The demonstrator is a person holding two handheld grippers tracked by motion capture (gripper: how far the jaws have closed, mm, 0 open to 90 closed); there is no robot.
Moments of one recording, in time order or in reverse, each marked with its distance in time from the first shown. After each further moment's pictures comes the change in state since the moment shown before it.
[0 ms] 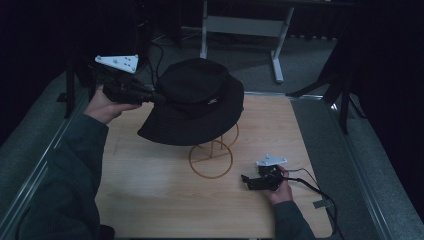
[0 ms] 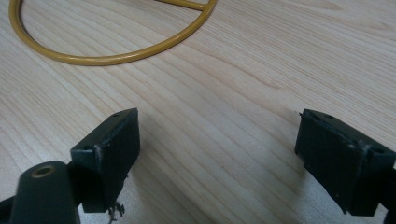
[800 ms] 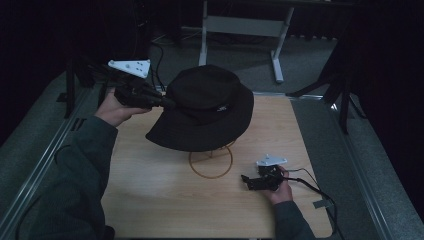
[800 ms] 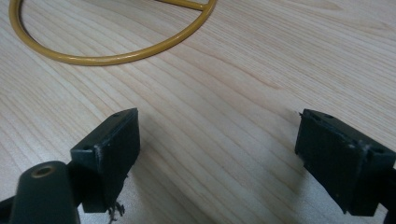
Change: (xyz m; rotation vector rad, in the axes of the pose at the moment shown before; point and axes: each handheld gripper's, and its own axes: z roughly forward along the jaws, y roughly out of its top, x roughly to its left) left arm -0.005 0.004 0.022 0.002 -0.049 0.022; right arm 0.000 0.000 0.000 0.000 0.000 0.001
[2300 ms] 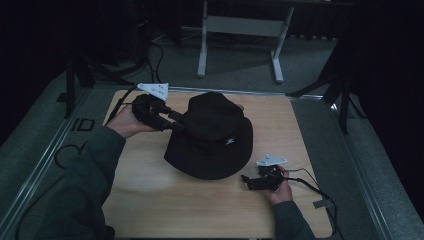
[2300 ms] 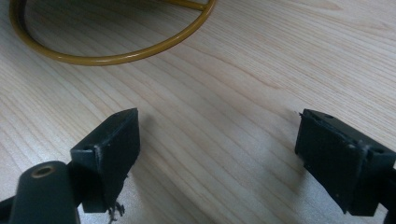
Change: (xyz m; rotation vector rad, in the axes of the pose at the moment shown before) left arm -0.002 -0.031 0.048 0.181 0.026 -0.037; right arm 0.000 0.000 0.000 -0.001 0.000 0.001
